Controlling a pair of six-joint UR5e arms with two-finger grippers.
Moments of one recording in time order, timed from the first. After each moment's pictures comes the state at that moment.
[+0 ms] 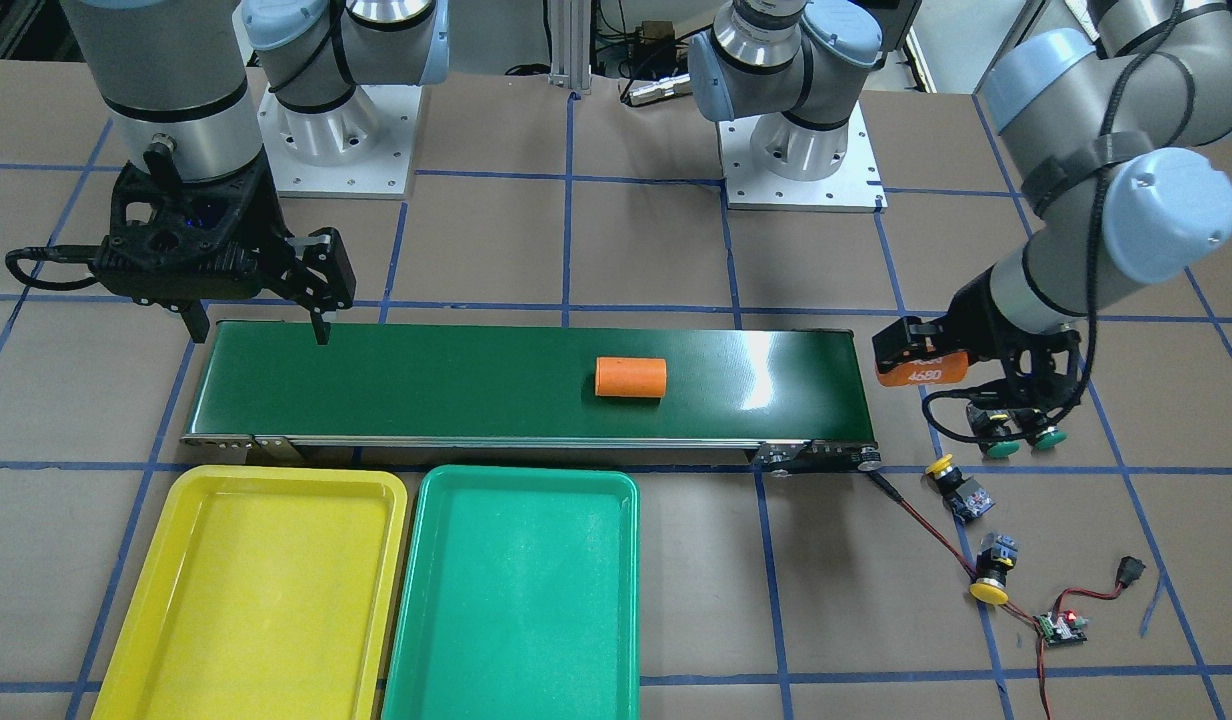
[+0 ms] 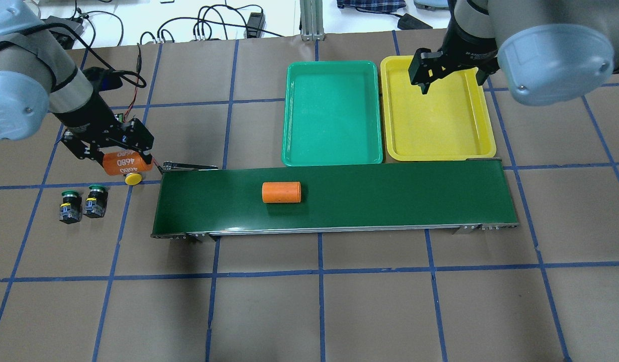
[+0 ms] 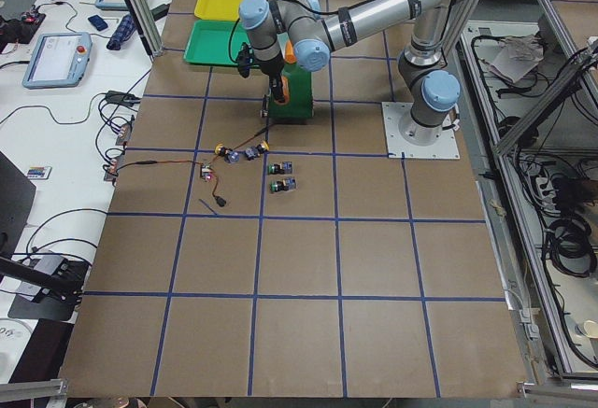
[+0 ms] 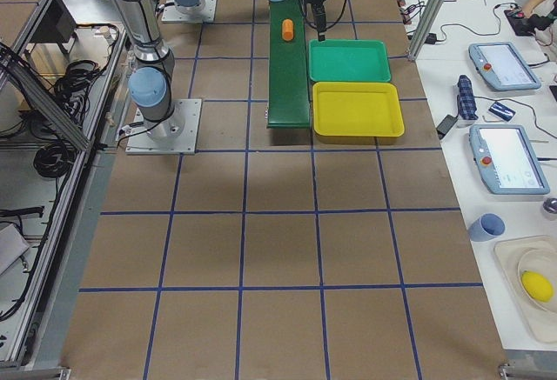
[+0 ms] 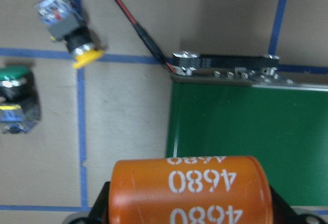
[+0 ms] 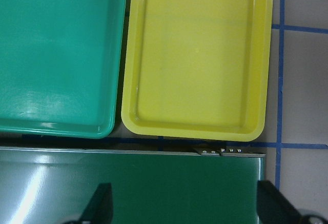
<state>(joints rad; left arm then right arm) -1.36 -1.72 -1.83 -1.39 1.56 0.12 1.62 -1.50 1.59 -1.85 -1.67 -0.02</state>
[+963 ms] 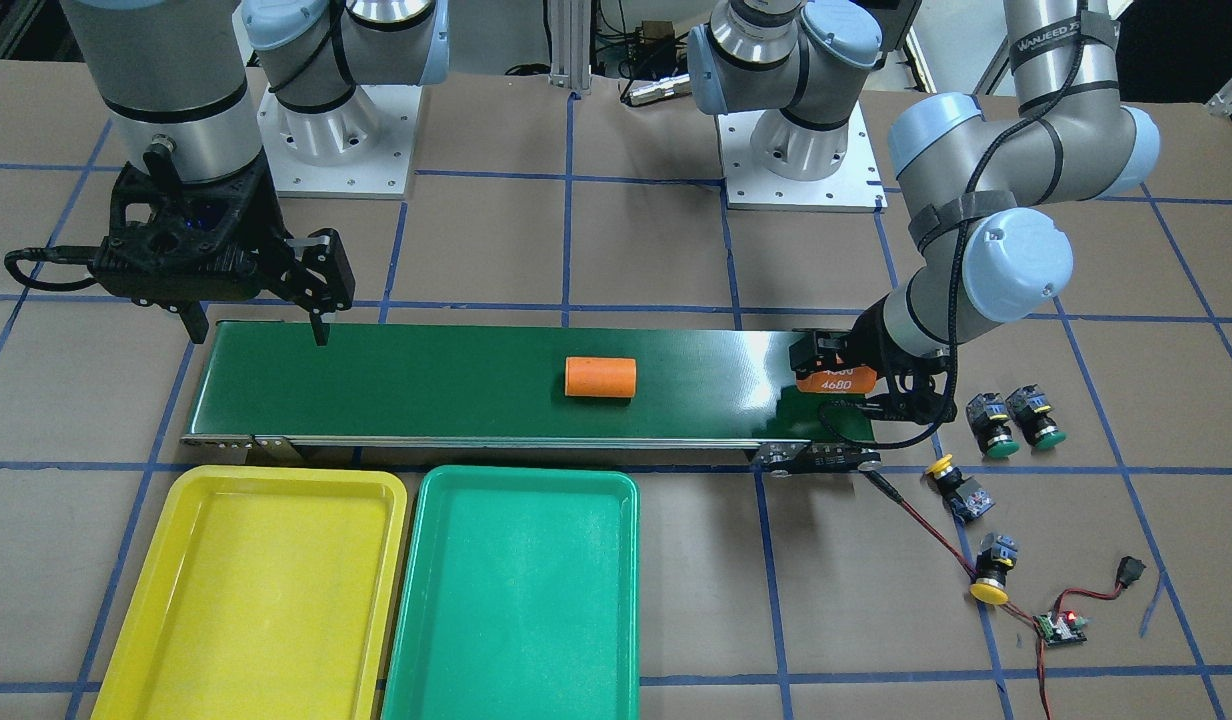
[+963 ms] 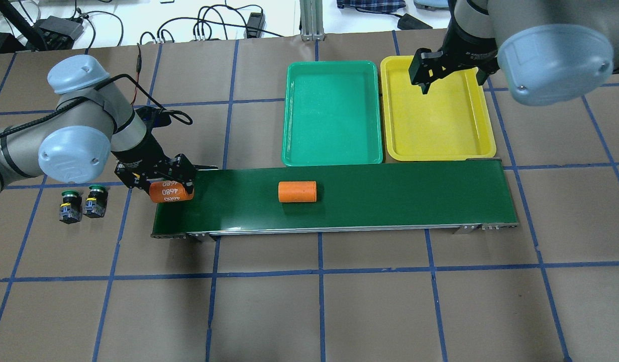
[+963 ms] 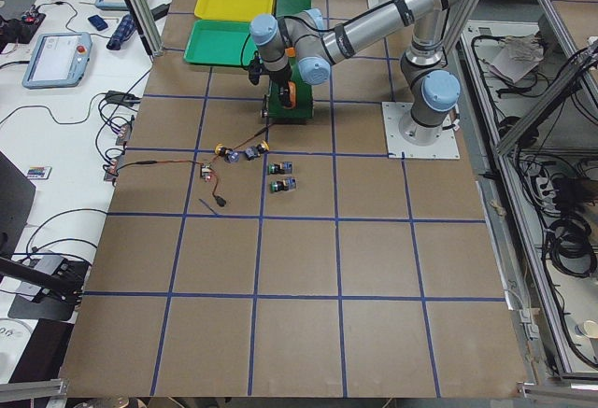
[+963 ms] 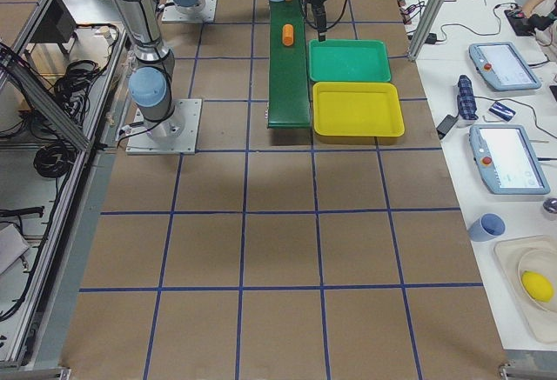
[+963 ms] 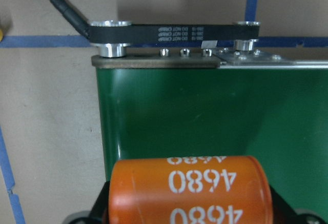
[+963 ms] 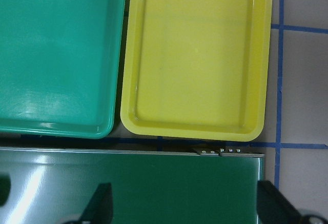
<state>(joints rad) -1.38 -1.77 -1.91 -1.27 1.51 0.21 1.62 -1.50 1.59 -1.85 -1.67 -0.02</state>
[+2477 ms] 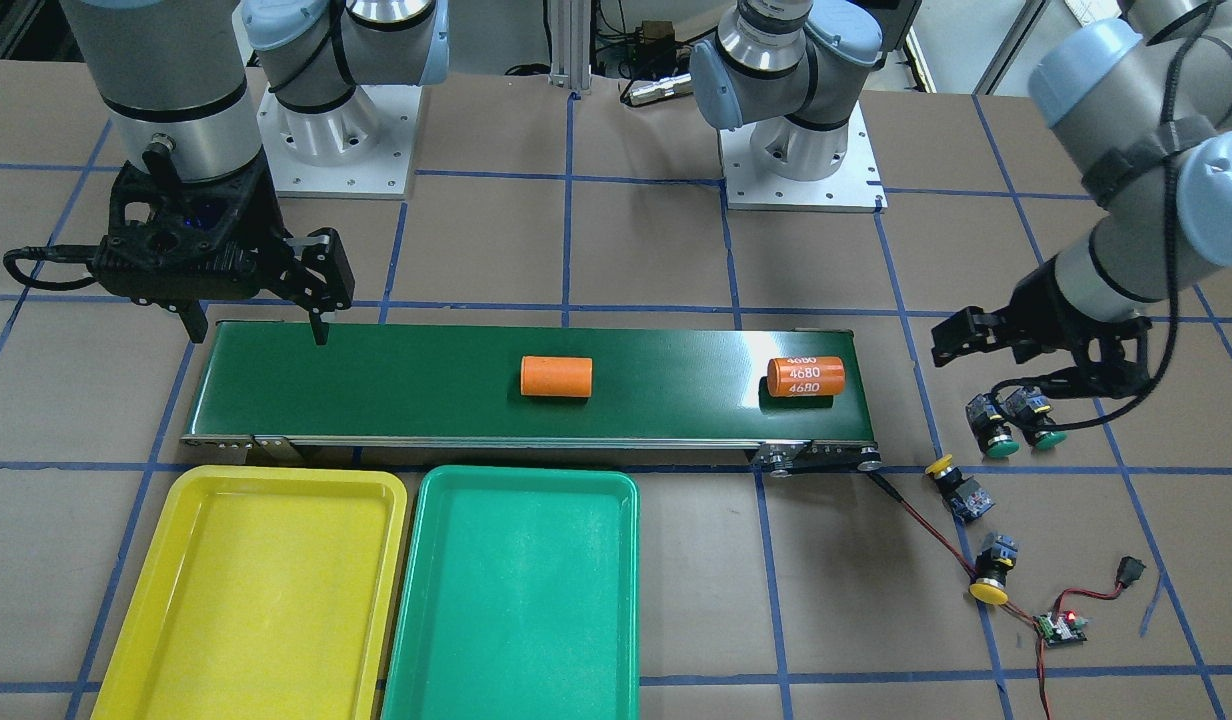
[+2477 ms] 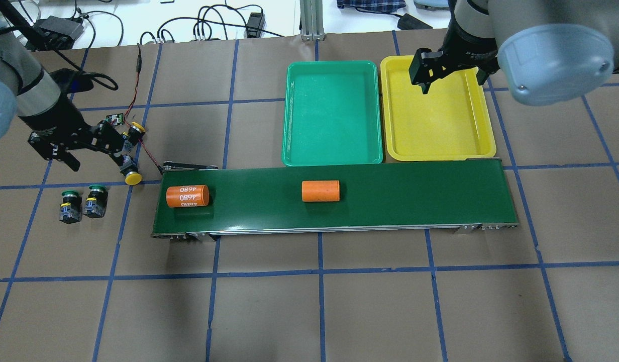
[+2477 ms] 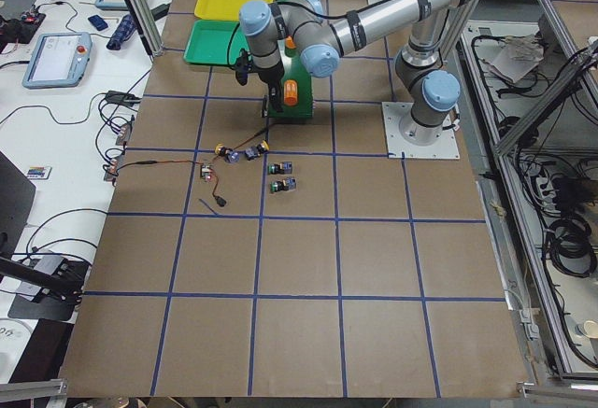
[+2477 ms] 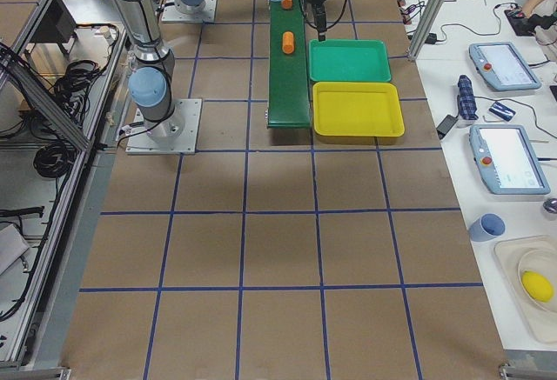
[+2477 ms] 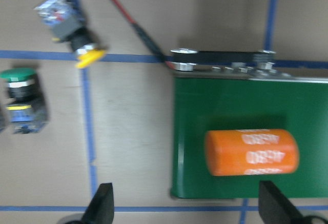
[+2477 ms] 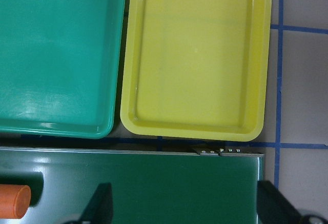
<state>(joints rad) -1.14 -1.74 -1.73 -1.40 1.61 0.37 1.62 -1.50 1.59 -1.85 -1.67 -0.02</state>
